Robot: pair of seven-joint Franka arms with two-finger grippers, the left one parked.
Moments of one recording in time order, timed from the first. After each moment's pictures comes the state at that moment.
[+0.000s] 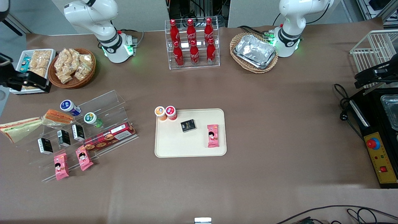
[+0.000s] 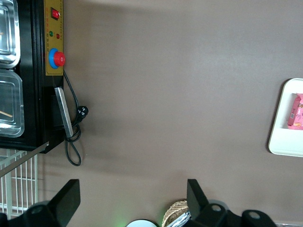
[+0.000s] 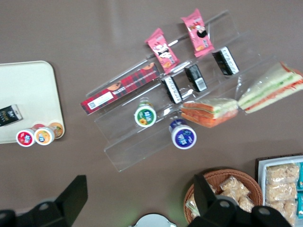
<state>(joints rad) 0.17 -0.01 -0.21 -1.48 -0.01 1.39 0.05</state>
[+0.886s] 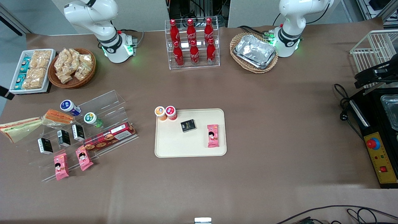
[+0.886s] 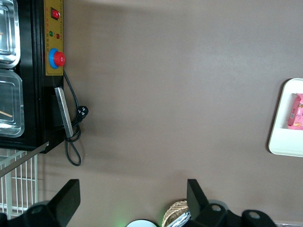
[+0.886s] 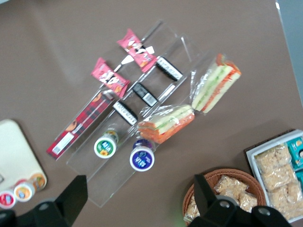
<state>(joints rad) 0.15 0.02 -0.41 -1.49 -0.02 1.49 0.13</state>
